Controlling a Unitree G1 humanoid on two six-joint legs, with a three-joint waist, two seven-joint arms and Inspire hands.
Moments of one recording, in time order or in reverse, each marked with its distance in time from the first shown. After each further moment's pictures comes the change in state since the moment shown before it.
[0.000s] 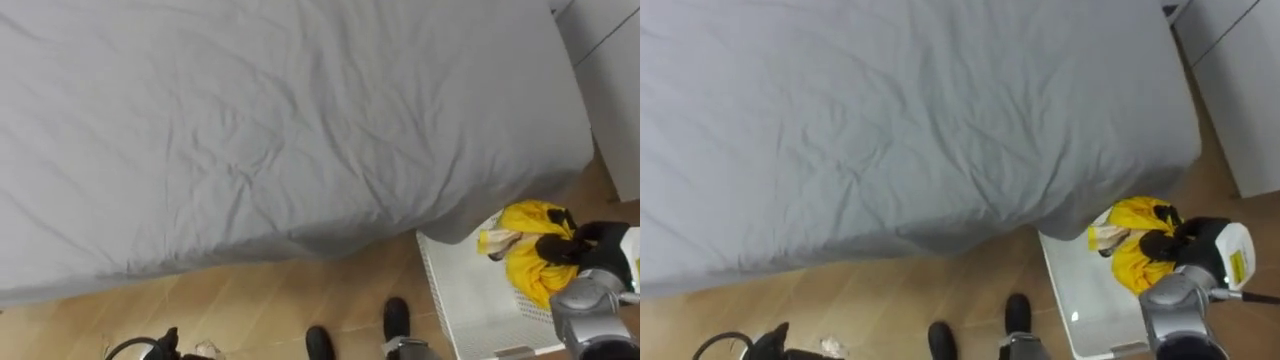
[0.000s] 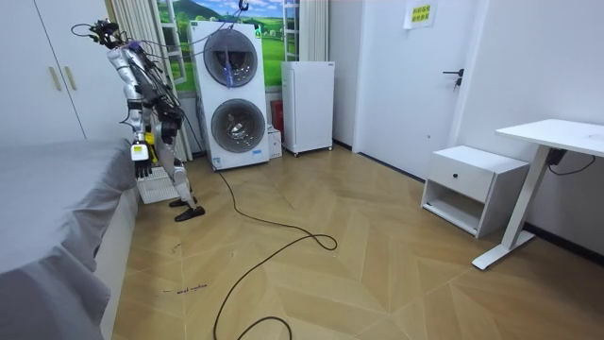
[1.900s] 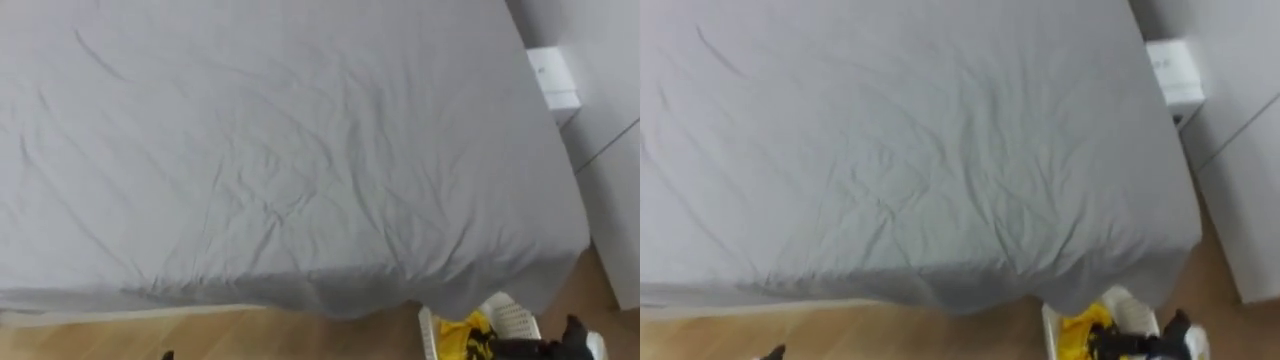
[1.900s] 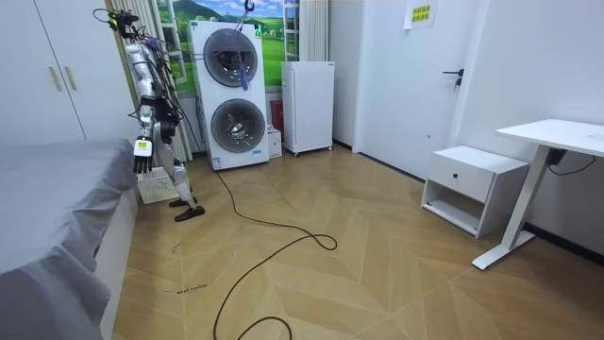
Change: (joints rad) left arm 0.160 -0.002 0.057 -0.042 0.060 -0.058 0.001; right arm 0.290 0.112 0.107 0.078 0.244 -0.025 0.159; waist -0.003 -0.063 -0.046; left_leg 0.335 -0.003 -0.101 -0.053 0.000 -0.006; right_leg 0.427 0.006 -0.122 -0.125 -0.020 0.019
